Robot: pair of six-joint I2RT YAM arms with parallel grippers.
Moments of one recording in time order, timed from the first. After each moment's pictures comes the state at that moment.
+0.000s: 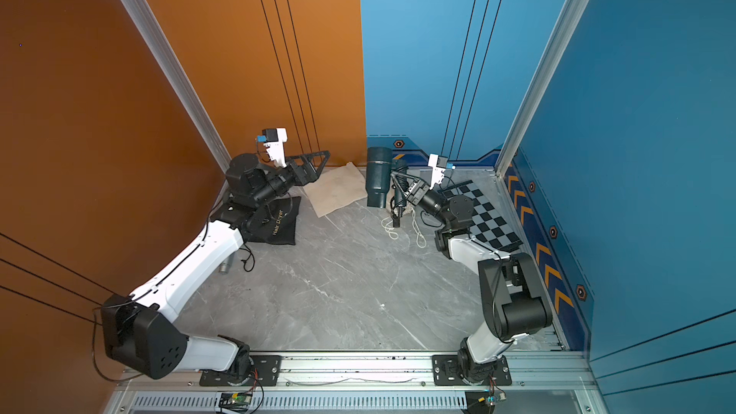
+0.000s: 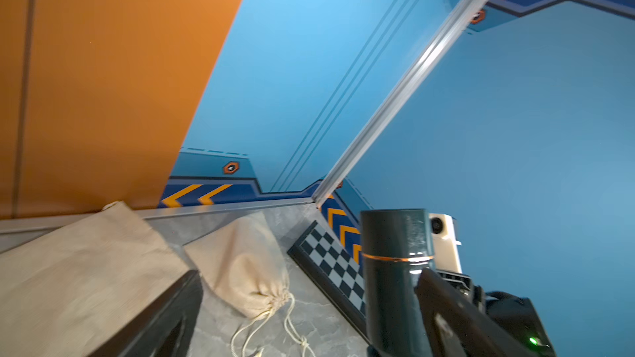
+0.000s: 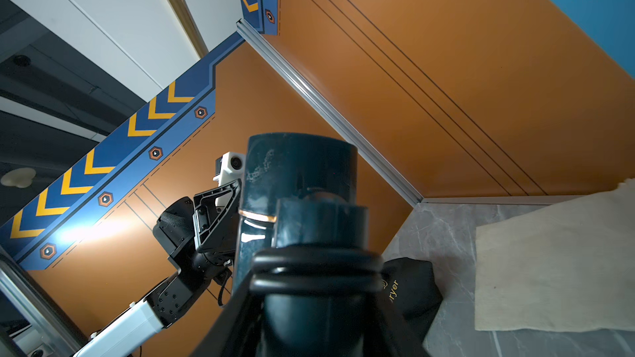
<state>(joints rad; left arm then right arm) -0.32 1.40 1.28 0.09 0.33 -0.58 0.17 1.61 0.84 1.24 -0.74 1.20</state>
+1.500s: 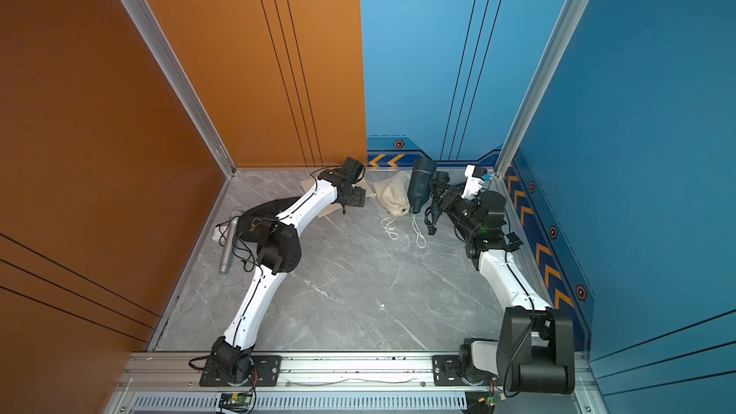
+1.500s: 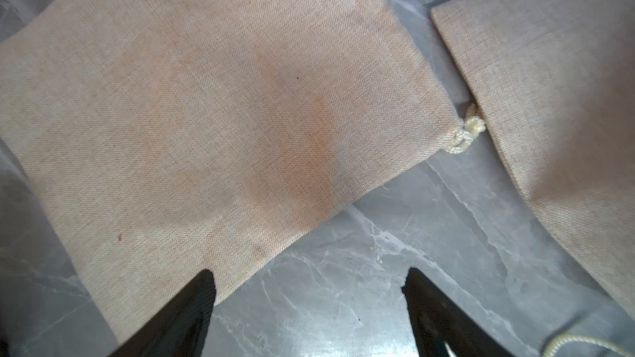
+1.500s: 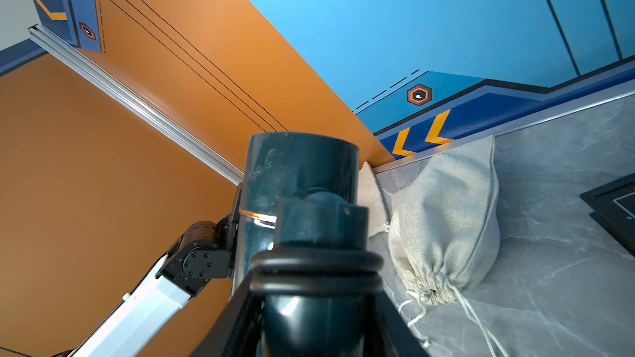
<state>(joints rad) -0.48 2.60 2.48 -0.98 -0.22 -0.35 -0.04 1.29 0.79 0.48 -0.61 0.78</state>
